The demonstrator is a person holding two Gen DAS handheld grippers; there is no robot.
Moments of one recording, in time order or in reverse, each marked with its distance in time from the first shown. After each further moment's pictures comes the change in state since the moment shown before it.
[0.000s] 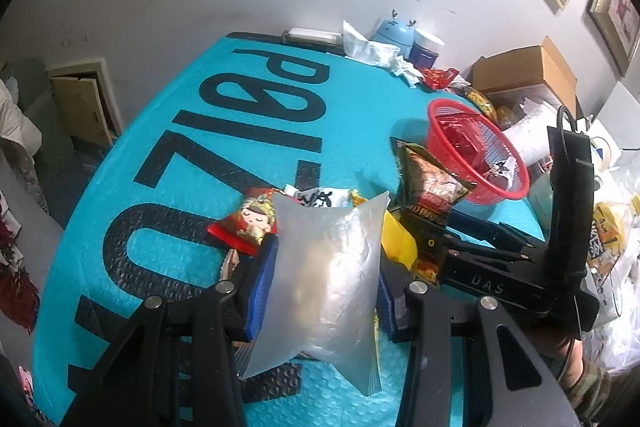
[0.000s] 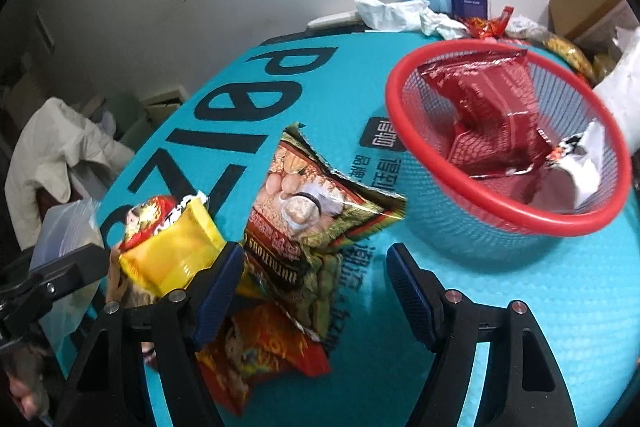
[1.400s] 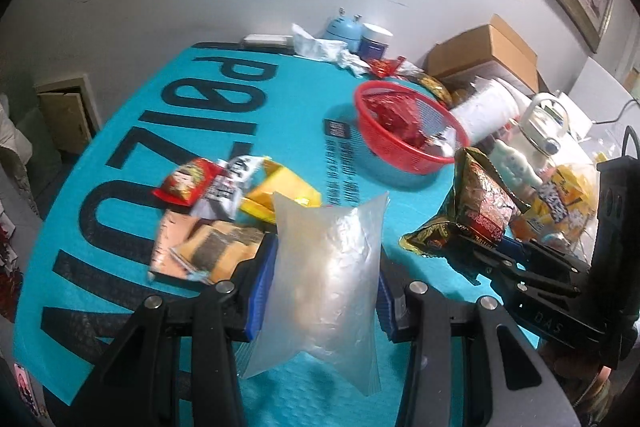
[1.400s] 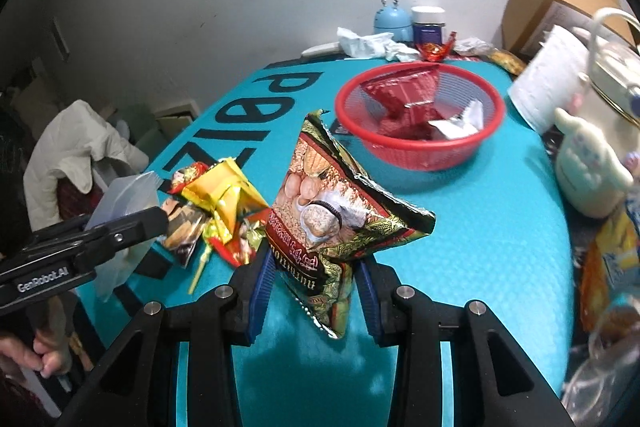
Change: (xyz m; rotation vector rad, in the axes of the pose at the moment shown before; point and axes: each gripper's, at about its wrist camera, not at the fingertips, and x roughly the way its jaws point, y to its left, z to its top) left arm -0.037 -0.070 -0.042 0.070 -0.026 -0.058; right arm -0.125 -0.023 -0.063 -0.013 -0.094 -0.019
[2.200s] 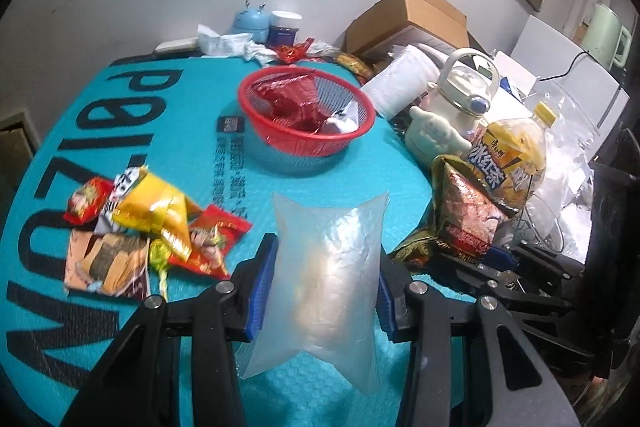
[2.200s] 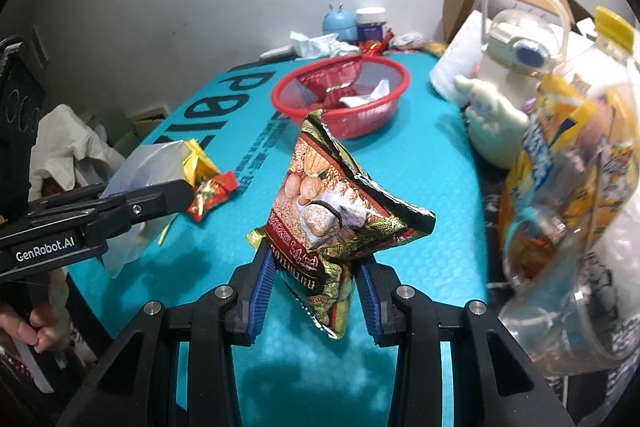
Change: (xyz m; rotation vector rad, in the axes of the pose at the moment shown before) left arm 0.009 -0.077 -0.002 0.155 0.034 -0.156; right arm -0.063 -0.041 -0.032 0.031 -0.027 -0.120
